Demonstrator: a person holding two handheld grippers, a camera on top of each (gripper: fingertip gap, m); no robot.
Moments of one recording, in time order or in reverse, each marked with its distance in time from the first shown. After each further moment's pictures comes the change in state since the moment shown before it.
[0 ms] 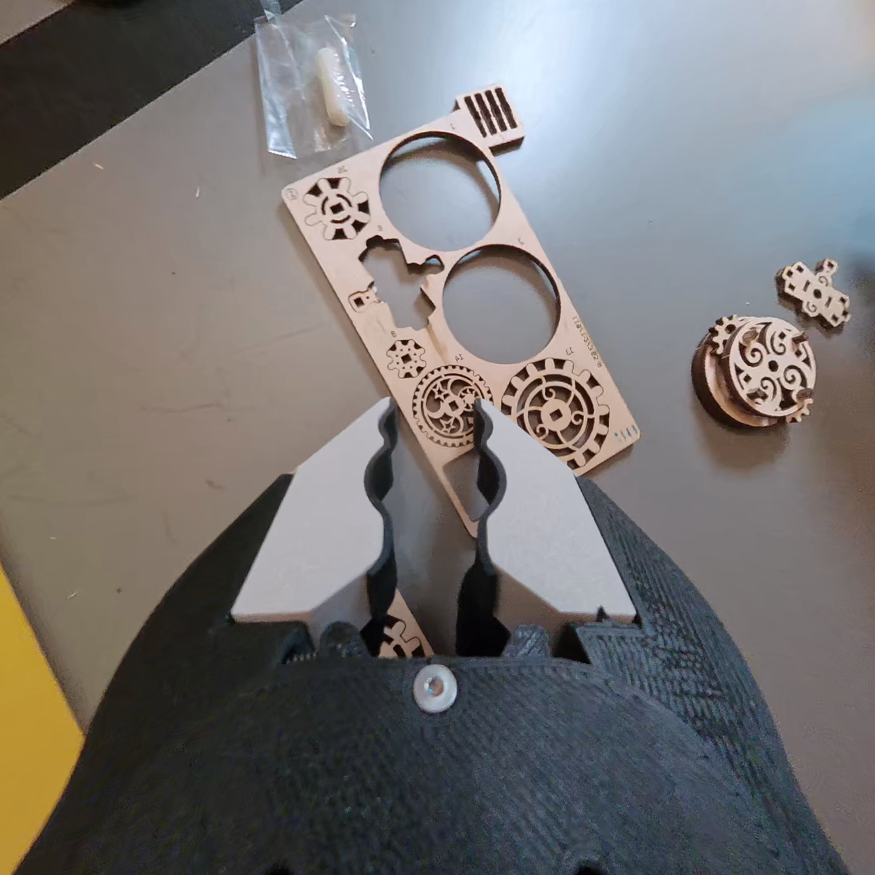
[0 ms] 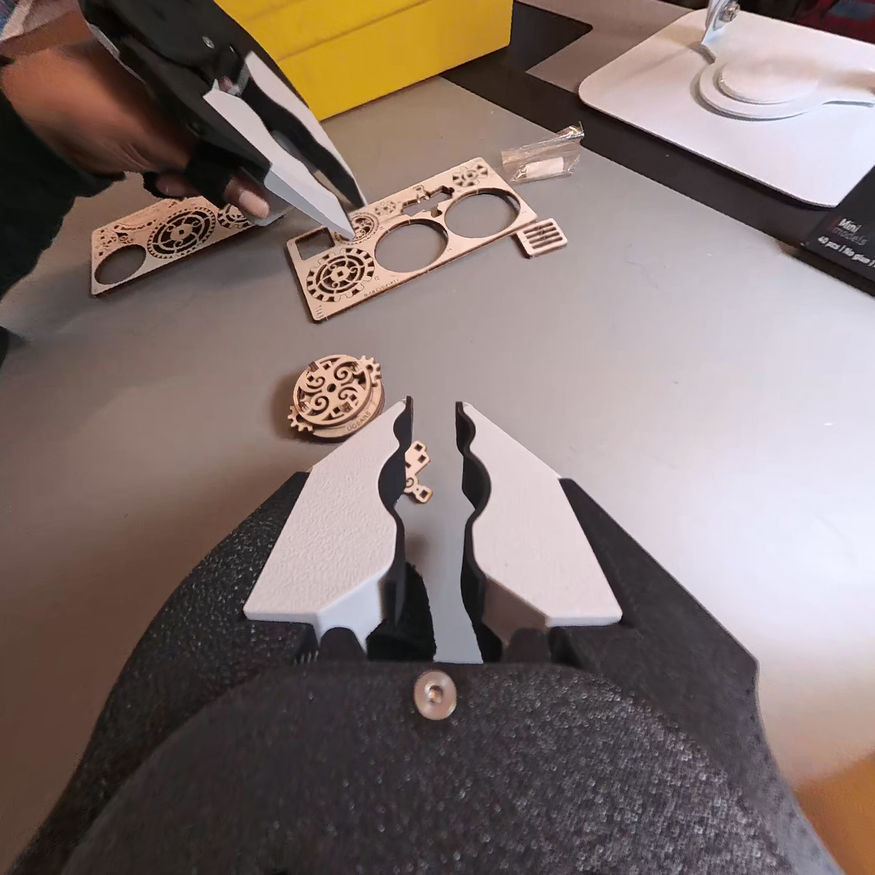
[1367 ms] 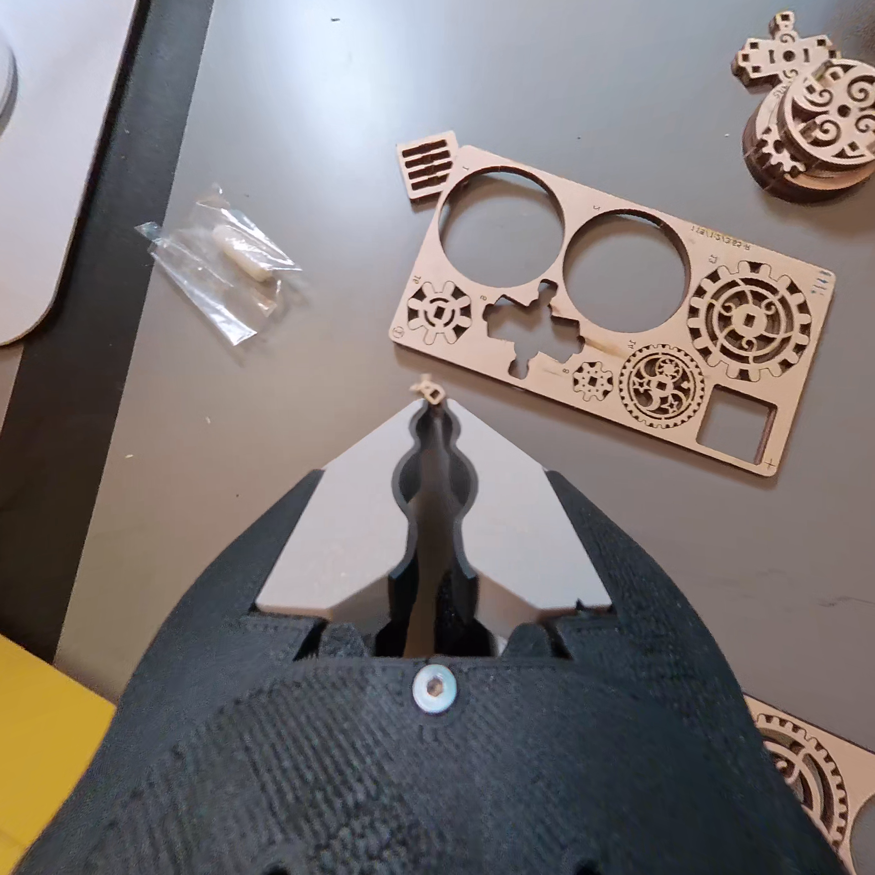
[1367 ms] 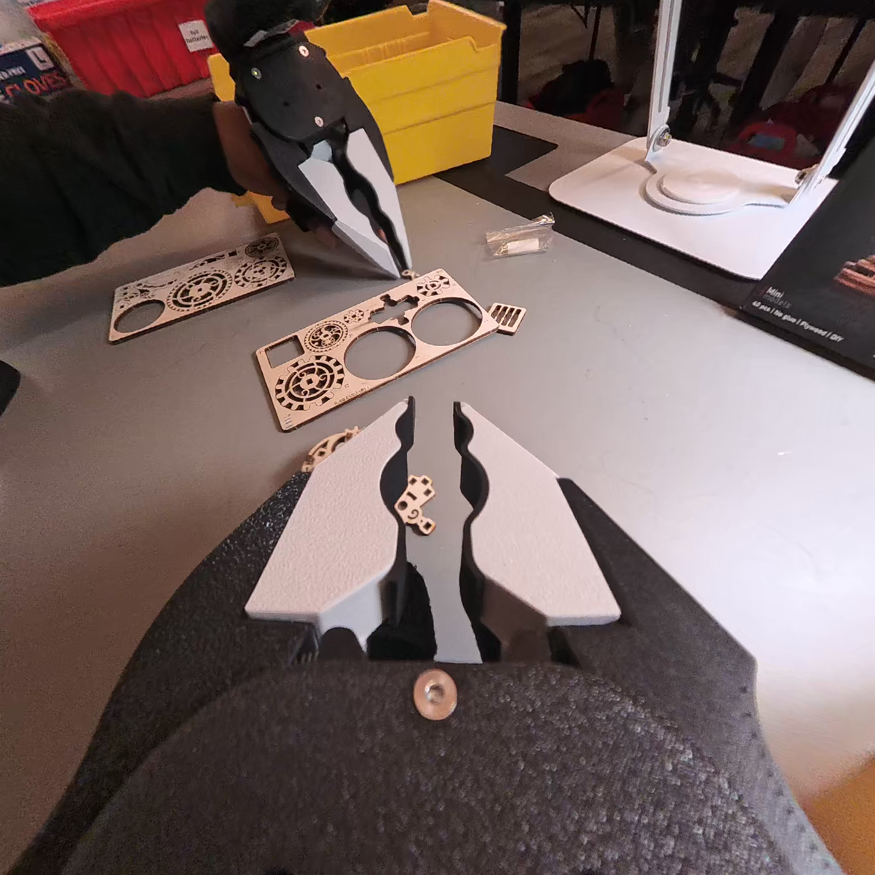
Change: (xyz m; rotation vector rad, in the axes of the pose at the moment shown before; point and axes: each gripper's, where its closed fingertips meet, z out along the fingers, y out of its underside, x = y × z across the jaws) left arm -0.012 -0.025 0.019 -0.034 0.252 0.593; right arm 0.002 -0.017 -0.012 0.164 0.023 -0.023
